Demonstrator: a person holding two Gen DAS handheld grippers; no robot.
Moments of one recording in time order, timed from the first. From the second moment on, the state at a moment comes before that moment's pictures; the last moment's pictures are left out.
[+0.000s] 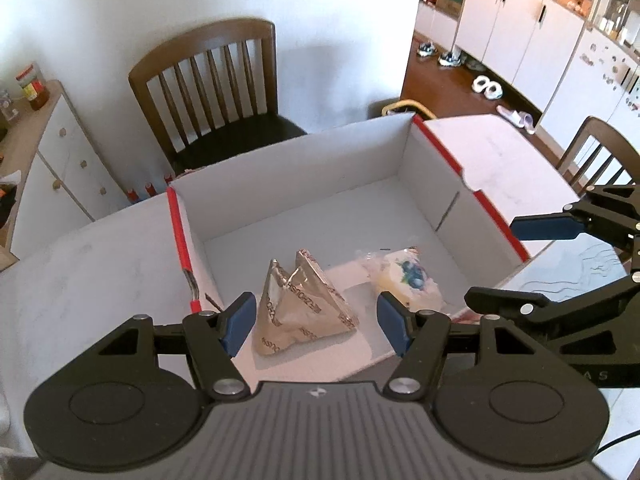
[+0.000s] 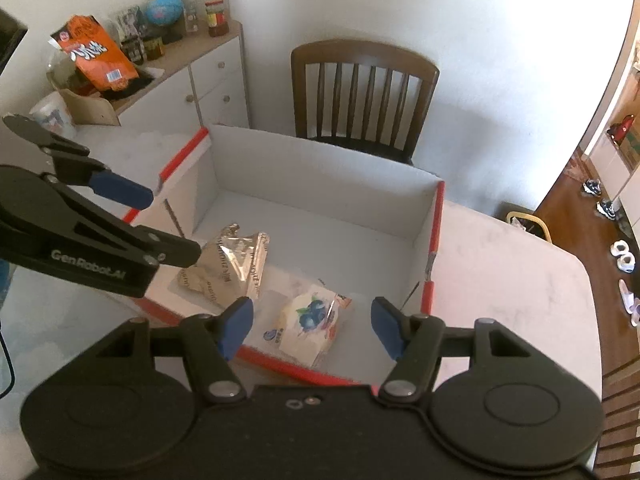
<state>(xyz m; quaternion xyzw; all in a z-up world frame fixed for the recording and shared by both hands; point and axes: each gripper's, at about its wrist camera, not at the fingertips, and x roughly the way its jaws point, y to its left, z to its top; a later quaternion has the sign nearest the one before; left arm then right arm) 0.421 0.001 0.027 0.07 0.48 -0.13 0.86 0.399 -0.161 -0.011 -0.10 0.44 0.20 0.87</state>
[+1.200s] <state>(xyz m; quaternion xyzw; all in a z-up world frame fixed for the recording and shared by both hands) 0.221 0.019 0.060 0.01 0.40 -0.15 0.90 0.249 -0.185 0.021 -0.07 0.36 0.24 0.90</state>
